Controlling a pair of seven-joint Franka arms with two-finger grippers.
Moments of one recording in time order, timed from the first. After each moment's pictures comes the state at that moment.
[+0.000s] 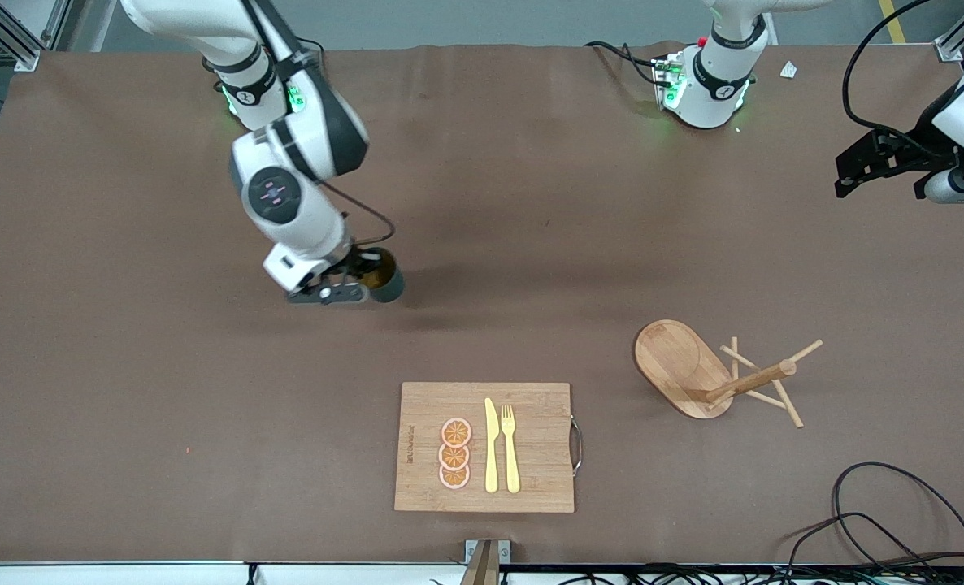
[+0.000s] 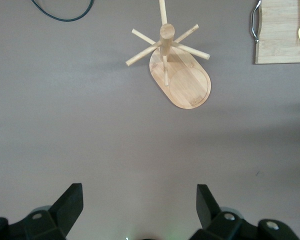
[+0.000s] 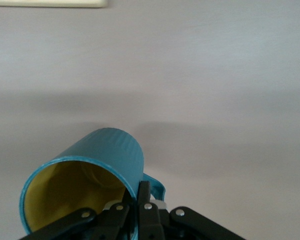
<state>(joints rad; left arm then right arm) 0.00 -0.03 -0.12 -1.52 0.02 1.48 -0.06 0.59 0.28 -0.03 -1.99 0.10 2.21 0.48</state>
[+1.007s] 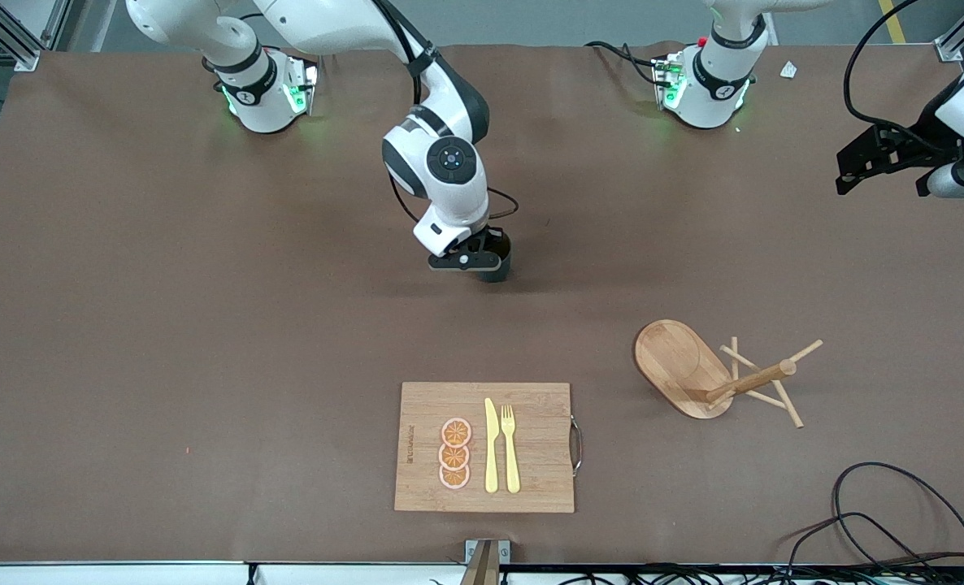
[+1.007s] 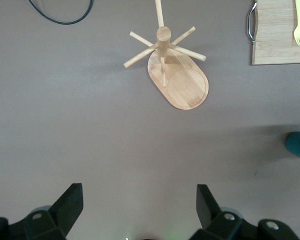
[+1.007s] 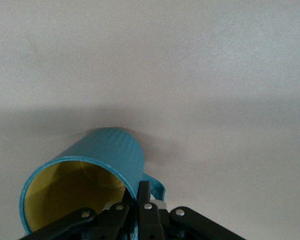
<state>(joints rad) 0.00 -0.03 -0.12 -1.50 0.02 1.47 -0.06 0.88 0.55 -0.03 -1.76 0.12 2.30 0.78</state>
